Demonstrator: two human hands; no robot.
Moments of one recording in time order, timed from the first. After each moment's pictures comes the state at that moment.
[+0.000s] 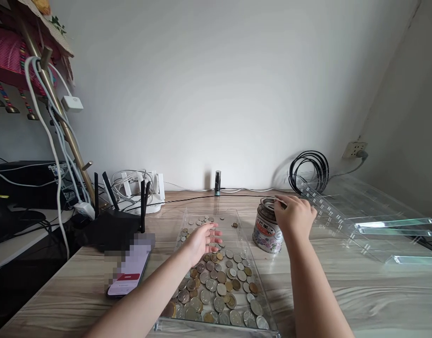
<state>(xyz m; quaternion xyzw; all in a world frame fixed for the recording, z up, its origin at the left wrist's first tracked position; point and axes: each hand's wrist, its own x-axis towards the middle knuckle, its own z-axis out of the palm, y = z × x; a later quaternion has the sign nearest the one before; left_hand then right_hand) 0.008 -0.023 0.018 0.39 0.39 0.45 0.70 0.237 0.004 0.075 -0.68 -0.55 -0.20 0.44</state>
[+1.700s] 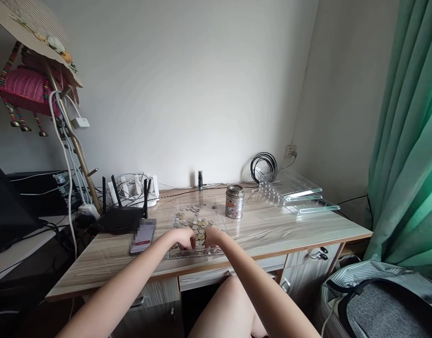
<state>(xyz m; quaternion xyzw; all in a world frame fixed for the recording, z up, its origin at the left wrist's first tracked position) -0.020 -0.092 0.025 0.78 0.50 -0.04 0.37 0.114 -0.106 0.025 -0.62 -0.74 0.27 -0.03</state>
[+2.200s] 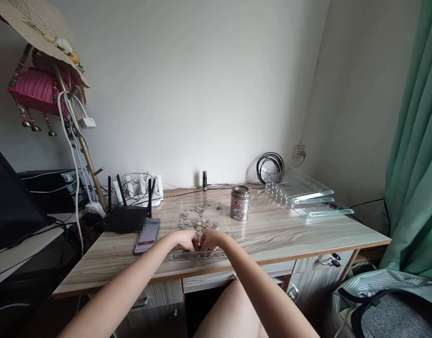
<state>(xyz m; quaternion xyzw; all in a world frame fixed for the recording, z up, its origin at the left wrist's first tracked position) -0.029 -0.089 0.023 0.77 0.49 -0.06 0.39 0.107 -0.096 0.018 -0.57 -0.72 0.40 -0.02</state>
